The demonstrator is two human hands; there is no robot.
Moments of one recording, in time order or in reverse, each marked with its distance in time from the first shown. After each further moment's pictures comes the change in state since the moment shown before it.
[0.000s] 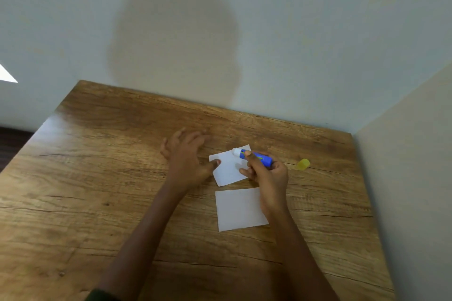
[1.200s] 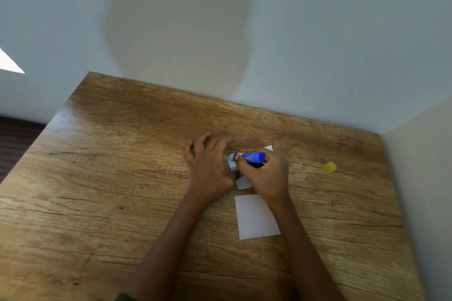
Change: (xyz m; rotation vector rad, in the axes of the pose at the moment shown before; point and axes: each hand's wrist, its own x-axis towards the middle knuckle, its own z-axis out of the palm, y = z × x) left_hand -0.004 -0.003 0.019 -0.057 -0.048 -0.001; right_hand 0.013 0.010 0.038 -0.610 -0.125 -0.513
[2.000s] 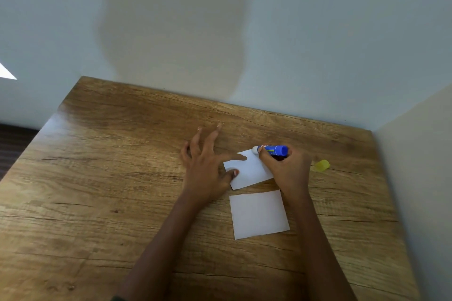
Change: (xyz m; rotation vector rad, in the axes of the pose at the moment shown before) left_hand -0.003 0.002 -0.002 0.154 -0.071 0.082; right_hand 0.015 0.015 -0.036 -0.083 0.111 0.247
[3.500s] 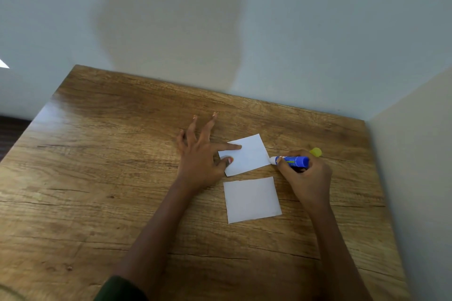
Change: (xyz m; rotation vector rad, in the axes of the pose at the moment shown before) left_hand 0.002 0.000 -0.002 0.043 -0.096 0.000; right_hand -0.027 0.032 -0.048 -0.093 0.011 -0.064
